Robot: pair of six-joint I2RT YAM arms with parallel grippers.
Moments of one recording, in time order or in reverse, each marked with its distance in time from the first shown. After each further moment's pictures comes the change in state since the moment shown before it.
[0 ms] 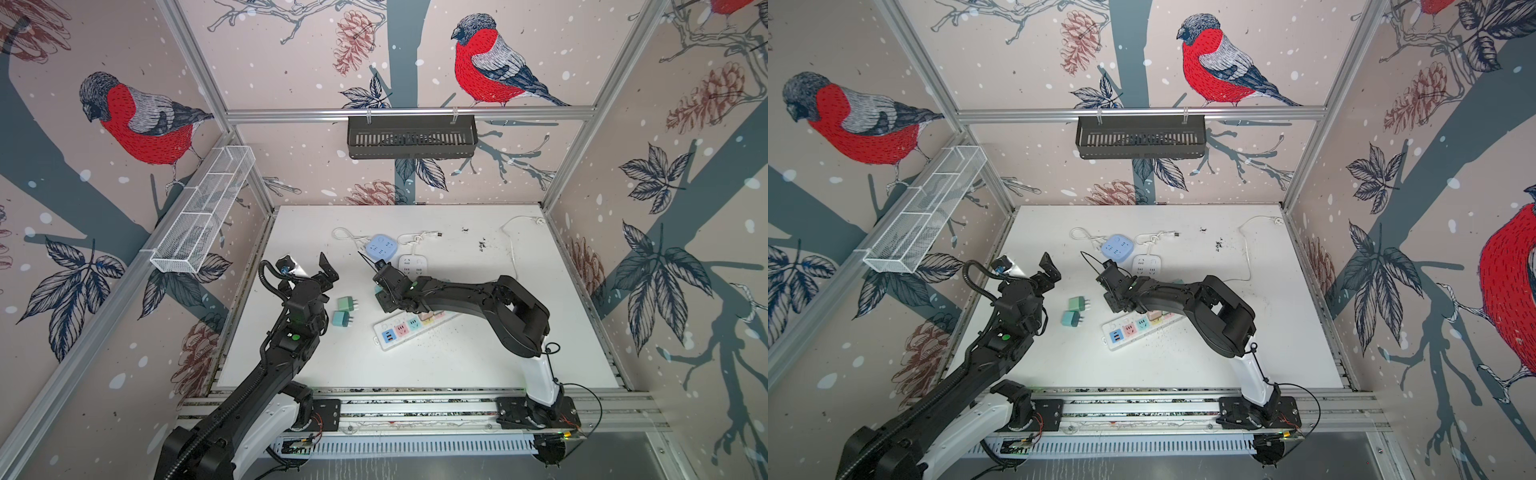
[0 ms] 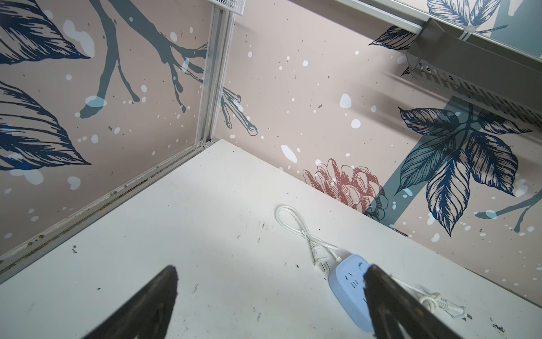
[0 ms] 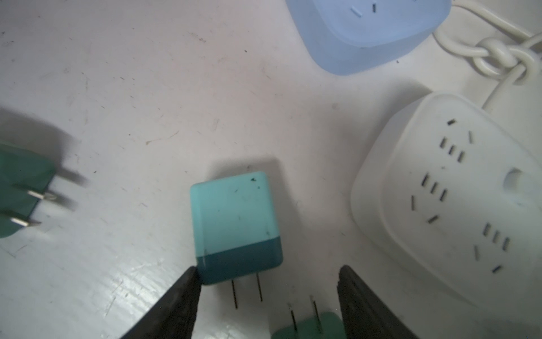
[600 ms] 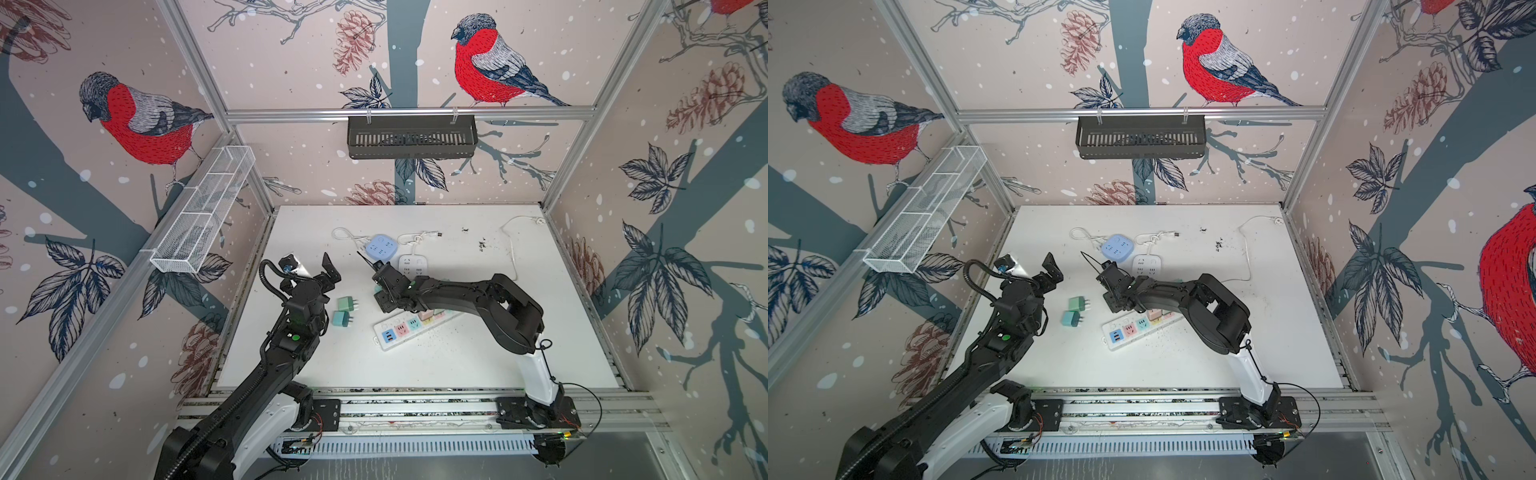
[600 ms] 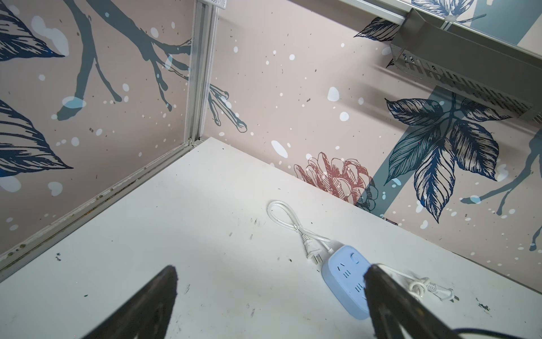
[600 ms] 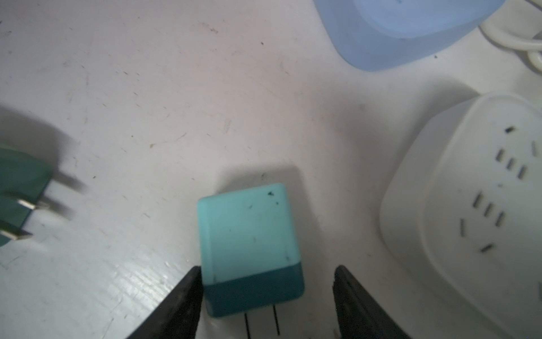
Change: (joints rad) left arm 0.000 0.001 0.000 0.007 0.048 0.025; right arm -0.021 0.048 0.021 0.028 -0.055 -0.018
